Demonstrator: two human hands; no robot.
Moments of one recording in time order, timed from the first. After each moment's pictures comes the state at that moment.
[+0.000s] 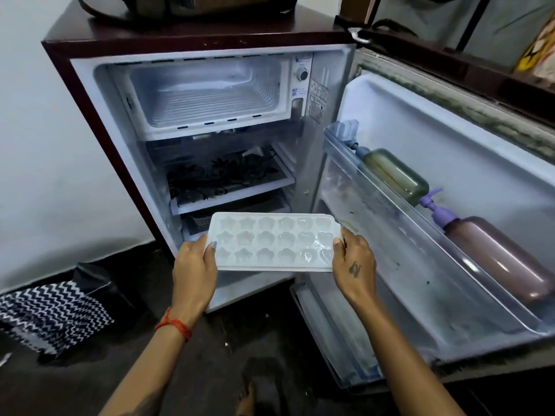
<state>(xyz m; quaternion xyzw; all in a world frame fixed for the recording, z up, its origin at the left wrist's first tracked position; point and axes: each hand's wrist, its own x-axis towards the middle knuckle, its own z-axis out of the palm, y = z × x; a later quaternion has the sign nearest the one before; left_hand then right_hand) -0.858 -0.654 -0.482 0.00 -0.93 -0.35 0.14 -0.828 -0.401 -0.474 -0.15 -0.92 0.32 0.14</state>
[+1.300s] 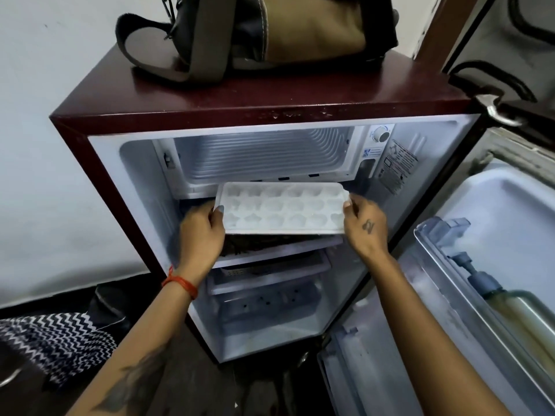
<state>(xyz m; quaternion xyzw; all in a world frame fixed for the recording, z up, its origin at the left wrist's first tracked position) -1.087 -0.701 -0.431 0.08 -0.90 -0.39 0.19 -1.113 -0.439 -0.425 -0.05 -0.93 0.33 0.16</state>
